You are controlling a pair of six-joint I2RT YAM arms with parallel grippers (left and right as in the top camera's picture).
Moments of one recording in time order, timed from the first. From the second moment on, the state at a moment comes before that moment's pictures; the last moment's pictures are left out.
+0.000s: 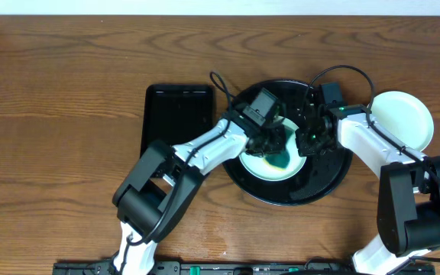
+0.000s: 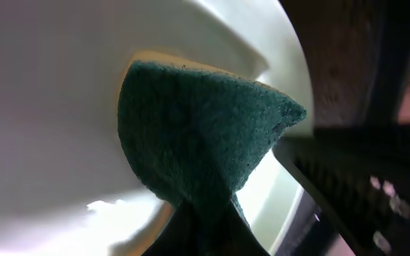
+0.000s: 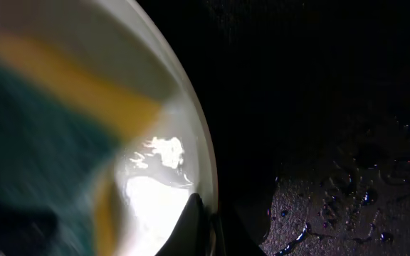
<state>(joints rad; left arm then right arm) -0.73 2.04 1.32 -0.38 0.39 -0.79 0.20 1.81 1.05 -0.68 -0.13 0.06</state>
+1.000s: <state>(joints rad) -0.67 2.04 1.43 -0.69 0.02 -0.77 0.20 1.81 1.05 -0.68 -0.16 0.06</state>
